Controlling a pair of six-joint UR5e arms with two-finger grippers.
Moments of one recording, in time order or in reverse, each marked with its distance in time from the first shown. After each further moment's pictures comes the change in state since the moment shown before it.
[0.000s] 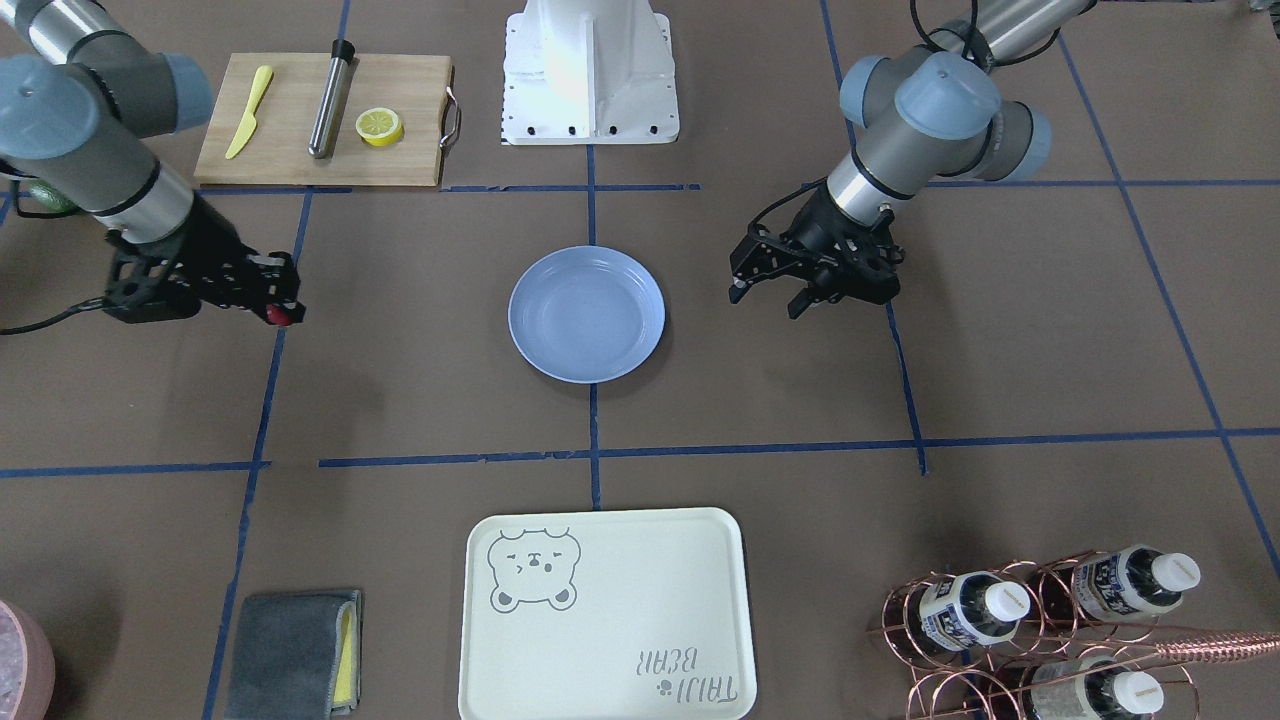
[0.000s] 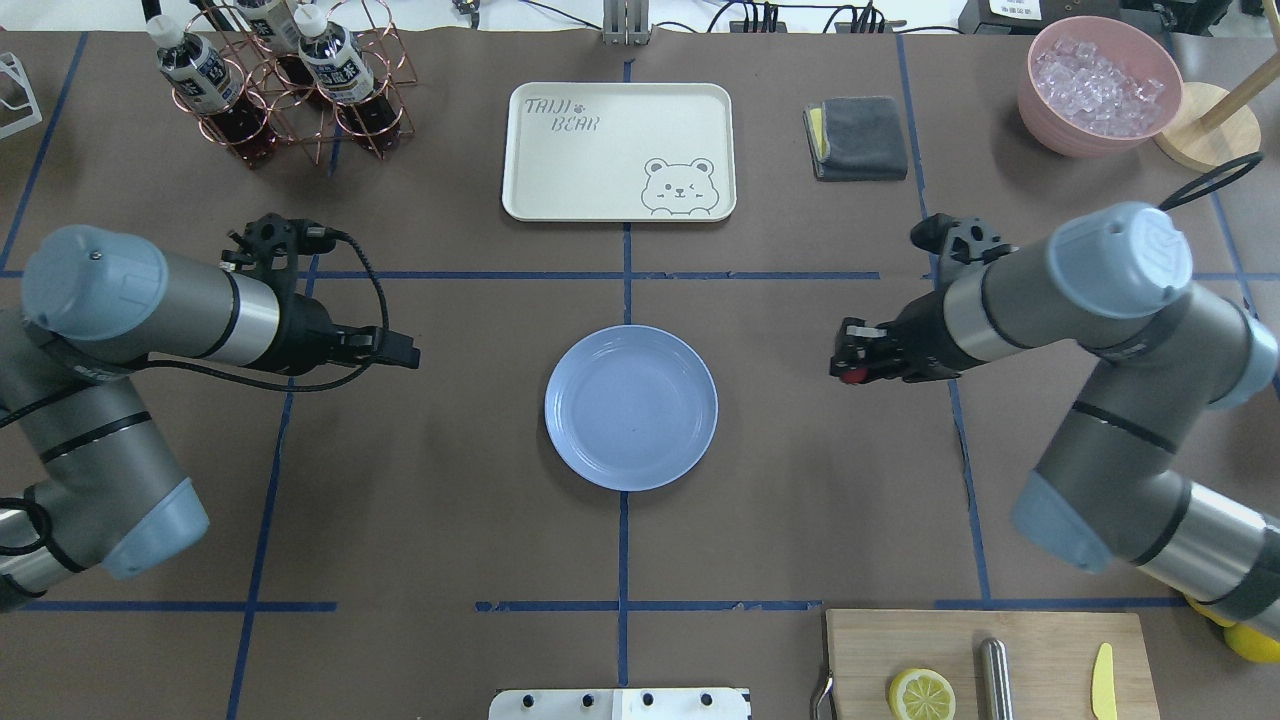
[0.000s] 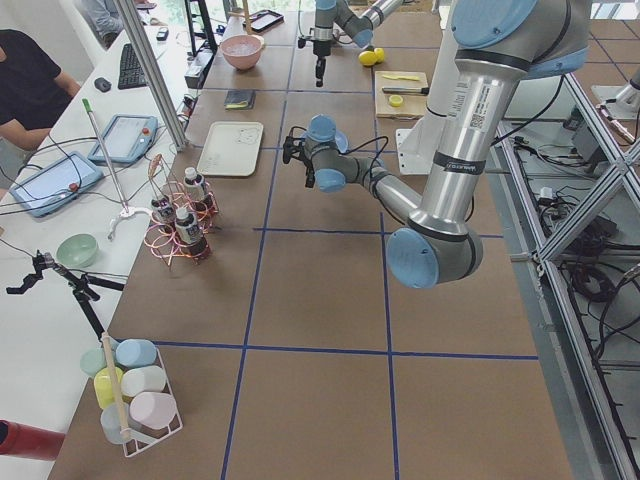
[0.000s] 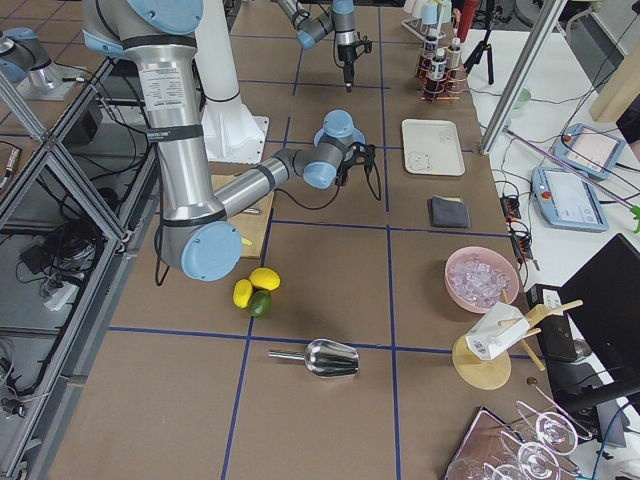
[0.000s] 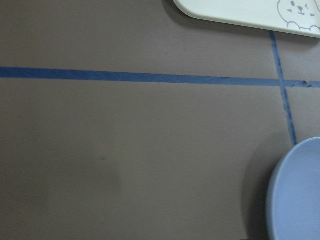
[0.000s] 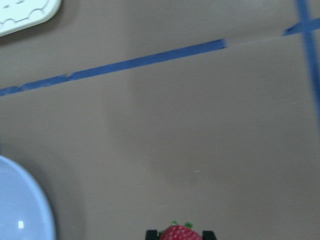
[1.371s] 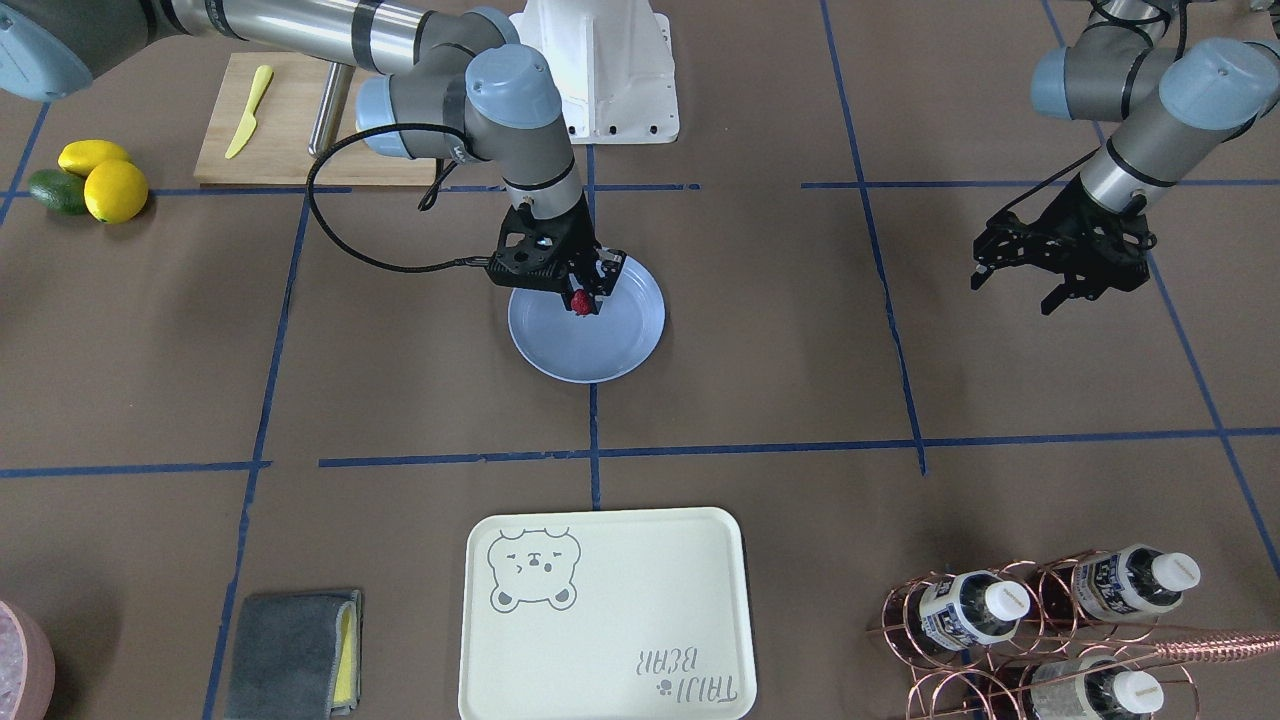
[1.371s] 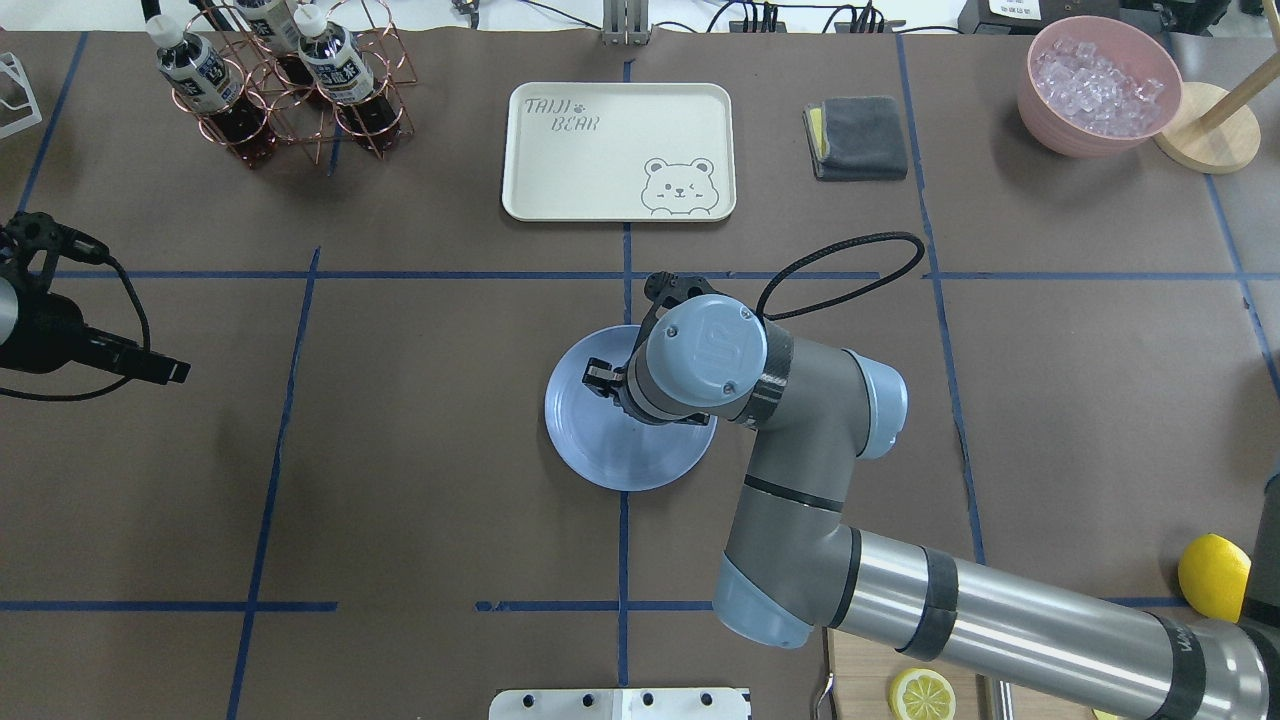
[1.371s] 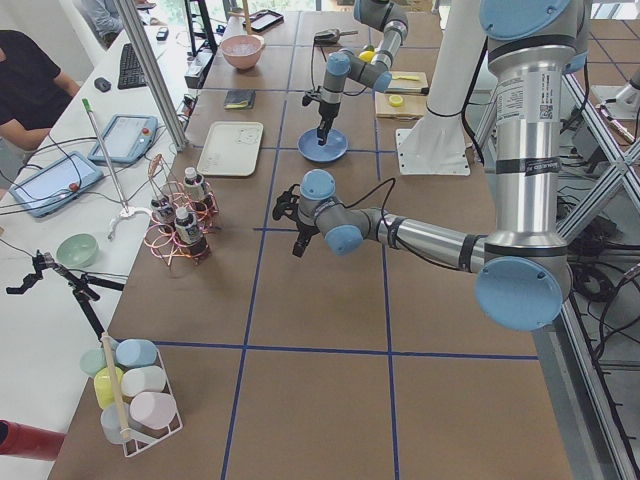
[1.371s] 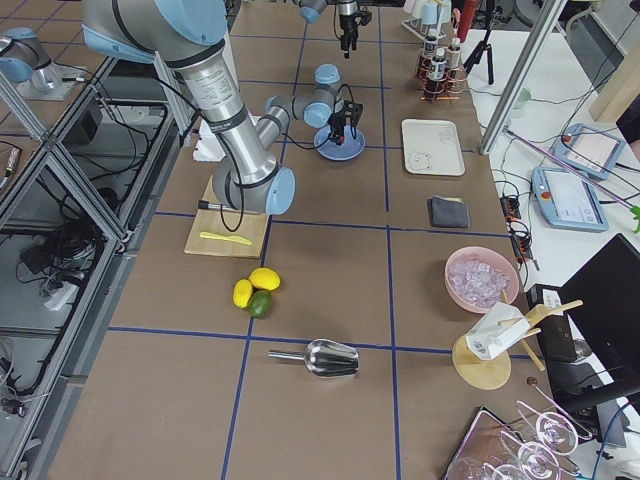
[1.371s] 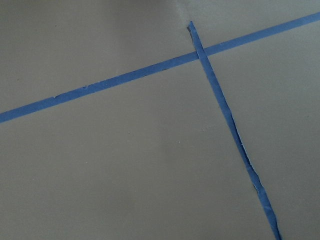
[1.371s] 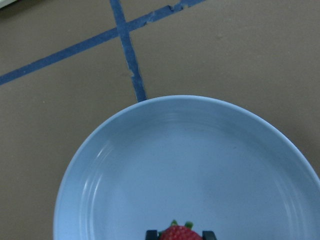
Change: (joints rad) left arm -0.209 0.259 -0.014 0.002 -0.131 0.442; right arm -0.212 0.436 -0.314 -0.257 -0.303 0.182
